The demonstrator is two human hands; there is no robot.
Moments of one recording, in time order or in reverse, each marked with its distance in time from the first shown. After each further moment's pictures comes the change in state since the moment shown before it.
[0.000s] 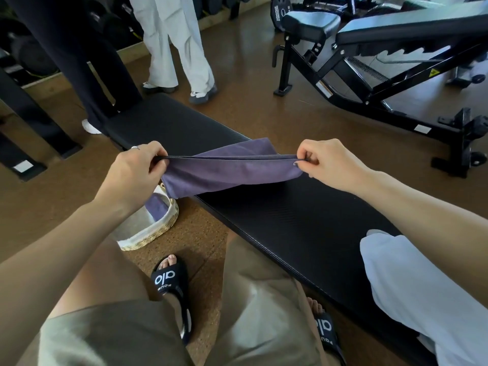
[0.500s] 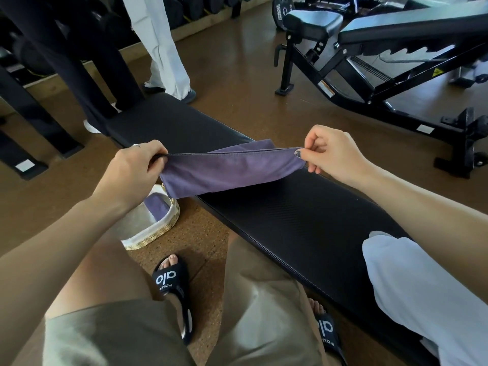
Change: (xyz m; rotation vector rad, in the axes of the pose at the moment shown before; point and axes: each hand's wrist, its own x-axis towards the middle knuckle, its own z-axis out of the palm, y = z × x) left_hand 0.006 -0.011 -0.001 0.029 -0.014 0.045; right_hand 0.010 -0.008 -0.005 0.286 0.115 0.209
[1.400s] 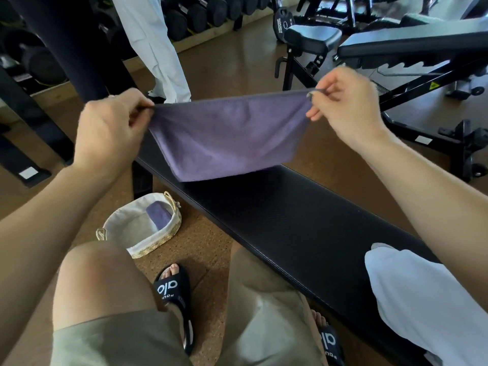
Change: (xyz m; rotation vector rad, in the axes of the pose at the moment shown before) left_hand 0.047 0.010 -0.059 0.077 0.336 0.107; right_hand 0.049 -0.058 -0.042 0.134 0.363 -0.118
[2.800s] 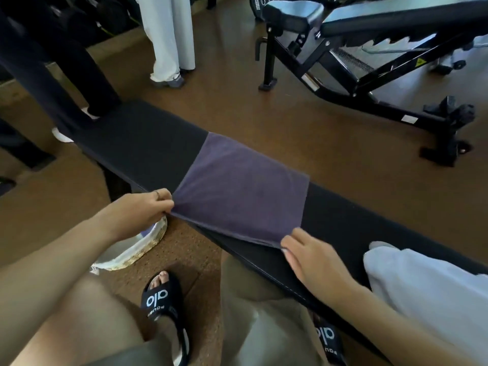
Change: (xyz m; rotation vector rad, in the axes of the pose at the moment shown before) left_hand -0.067 -0.064 0.126 0.193 -0.840 0.524; right_hand -0.222 0.077 0.064 -0.582 -0.495 -0.061
